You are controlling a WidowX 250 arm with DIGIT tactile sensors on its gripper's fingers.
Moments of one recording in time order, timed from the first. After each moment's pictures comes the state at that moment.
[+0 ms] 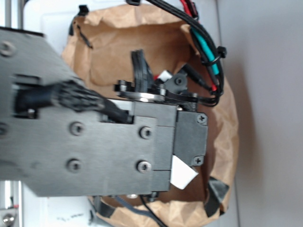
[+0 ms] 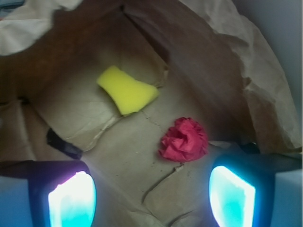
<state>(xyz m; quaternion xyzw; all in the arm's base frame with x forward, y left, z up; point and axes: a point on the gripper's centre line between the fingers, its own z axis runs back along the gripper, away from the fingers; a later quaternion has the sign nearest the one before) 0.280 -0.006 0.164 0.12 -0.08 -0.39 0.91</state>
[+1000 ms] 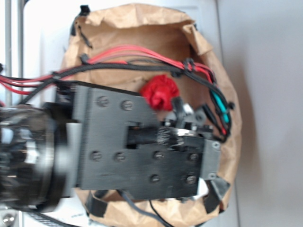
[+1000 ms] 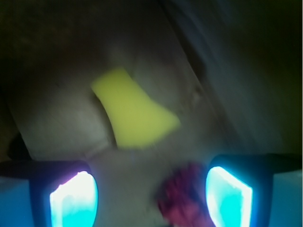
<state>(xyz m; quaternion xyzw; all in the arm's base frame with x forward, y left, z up) 0.302 -0.020 0.105 0.07 -0.07 -0.49 0.86</state>
